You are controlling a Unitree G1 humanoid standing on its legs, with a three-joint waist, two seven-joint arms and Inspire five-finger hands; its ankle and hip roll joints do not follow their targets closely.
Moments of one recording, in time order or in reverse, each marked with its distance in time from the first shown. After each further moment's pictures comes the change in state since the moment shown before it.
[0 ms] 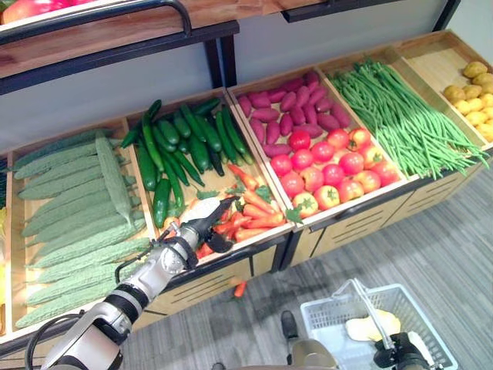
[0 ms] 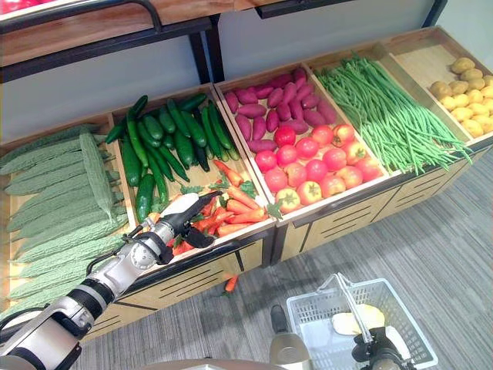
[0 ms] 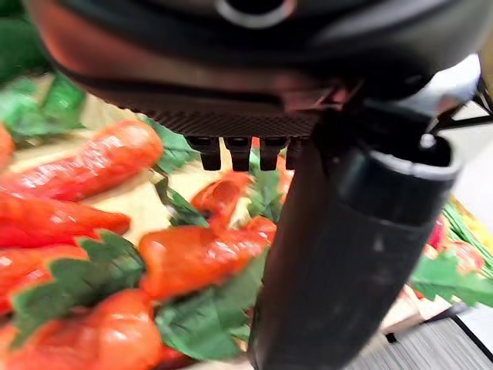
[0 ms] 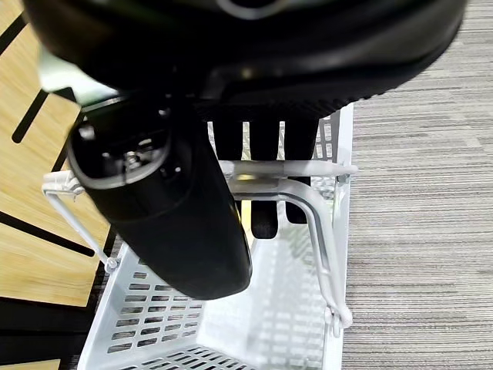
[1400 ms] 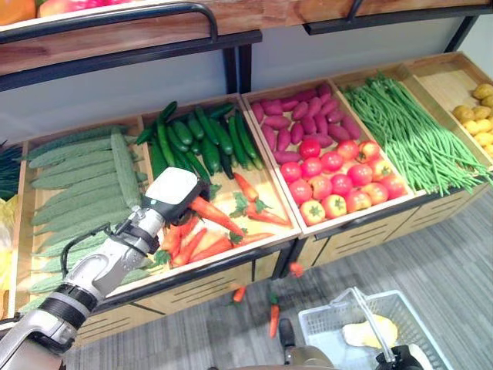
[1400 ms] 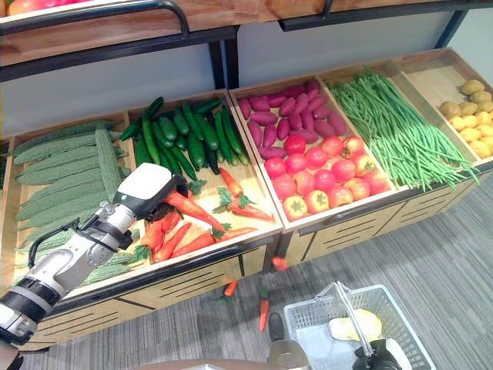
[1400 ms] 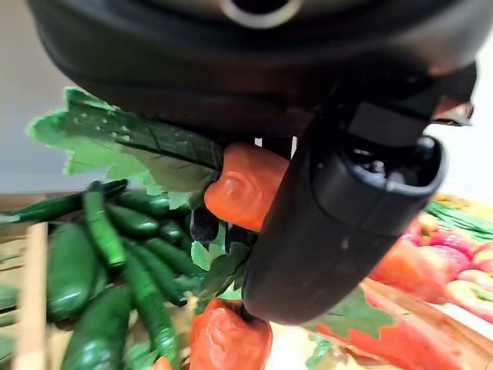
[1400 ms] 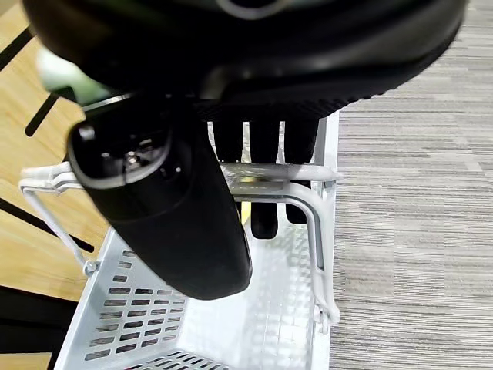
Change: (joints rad) left arm 0.108 0.324 0.138 -0.357 0.301 -0.029 0.158; right arm 0.037 0.020 0.014 0.017 -0.001 -0.008 -0.031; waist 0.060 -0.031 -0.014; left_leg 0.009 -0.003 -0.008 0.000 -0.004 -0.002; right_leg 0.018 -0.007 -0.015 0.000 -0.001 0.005
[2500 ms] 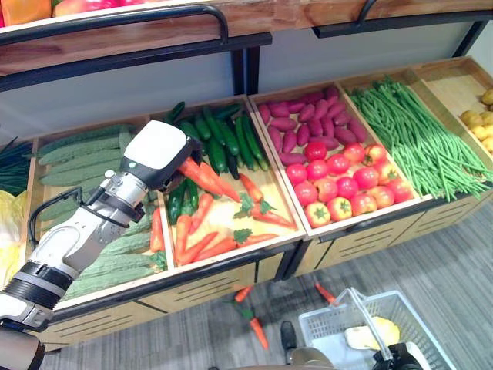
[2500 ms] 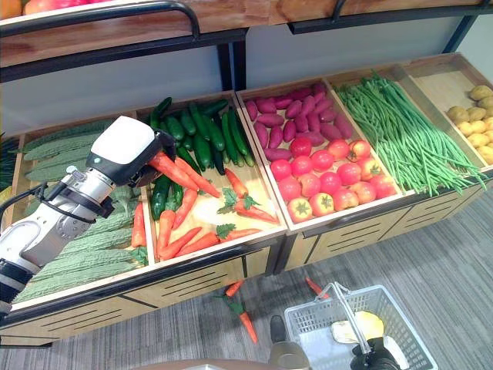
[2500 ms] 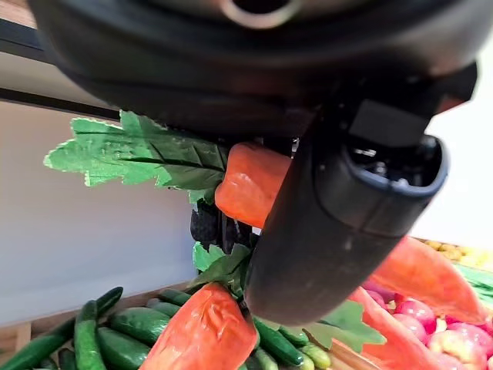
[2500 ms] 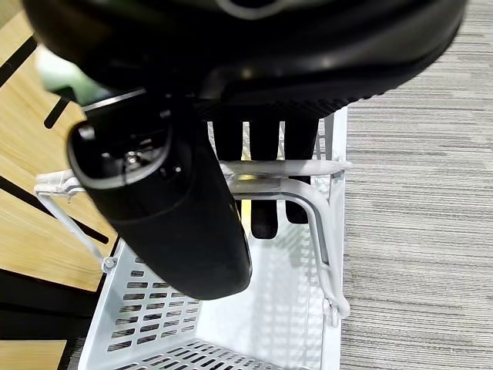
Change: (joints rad) left arm -0.123 0.130 0.074 -0.116 -0.062 -0.052 0.001; right arm -0.002 -0.003 -0.006 0.000 -0.007 -0.001 0.021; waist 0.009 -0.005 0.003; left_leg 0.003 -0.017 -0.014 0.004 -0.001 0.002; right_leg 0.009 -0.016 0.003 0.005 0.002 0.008
